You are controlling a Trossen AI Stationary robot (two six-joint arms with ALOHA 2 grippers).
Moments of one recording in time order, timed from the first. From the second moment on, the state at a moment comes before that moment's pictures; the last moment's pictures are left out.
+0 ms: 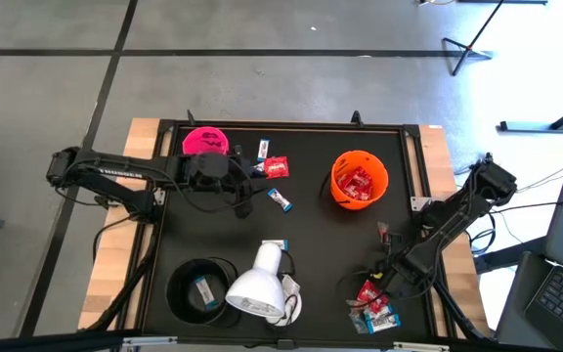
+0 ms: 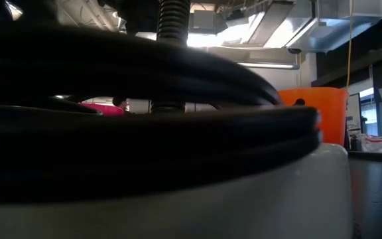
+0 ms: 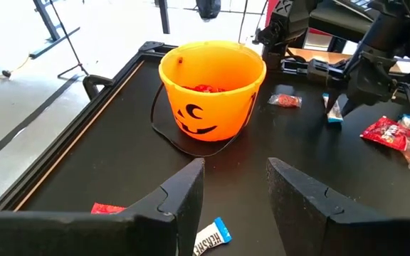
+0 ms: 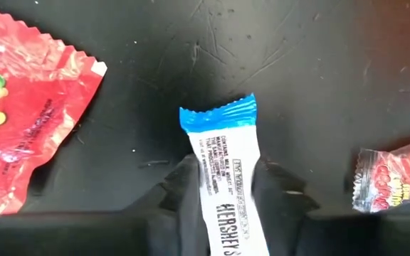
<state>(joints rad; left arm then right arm) 0.01 1.22 0.96 -0.17 -0.22 -0.12 0.85 1.49 0.74 -0.81 0.08 0.94</state>
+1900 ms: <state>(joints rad) 0.01 1.22 0.96 -0.17 -0.22 -0.13 0.85 1.50 0.77 -0.80 0.08 0.96</state>
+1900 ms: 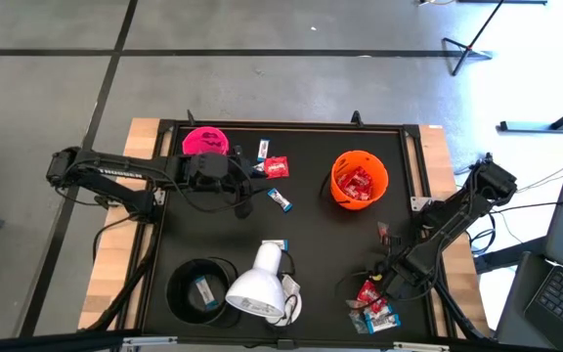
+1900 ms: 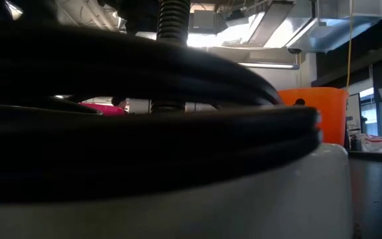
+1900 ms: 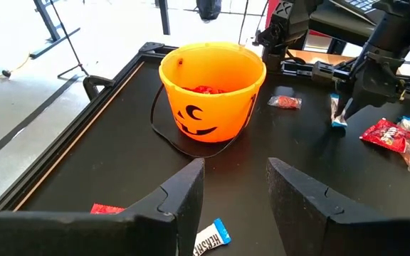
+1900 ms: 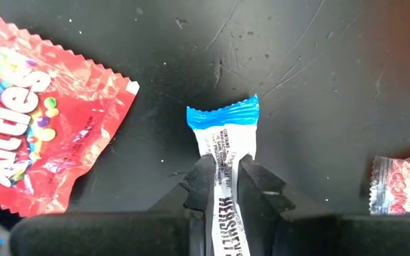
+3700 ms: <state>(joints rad) 0.01 1.22 0.96 -0.17 -0.22 -0.13 0.85 1.50 0.91 -0.89 0.24 0.91</state>
